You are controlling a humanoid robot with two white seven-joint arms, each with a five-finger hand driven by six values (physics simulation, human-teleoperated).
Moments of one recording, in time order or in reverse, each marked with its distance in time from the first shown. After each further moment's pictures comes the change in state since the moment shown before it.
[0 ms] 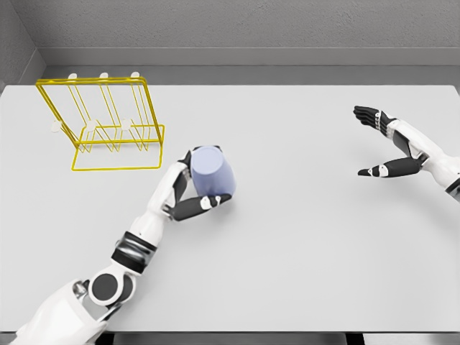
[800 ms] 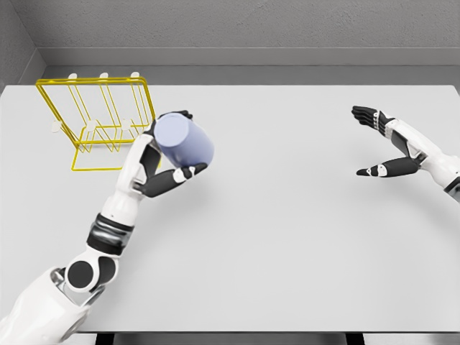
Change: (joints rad) left arm 0.003 0.023 0.129 -0.043 0.009 -0.115 -0.019; right arm -0.006 0.001 0.010 0.002 0.000 0.000 0.000
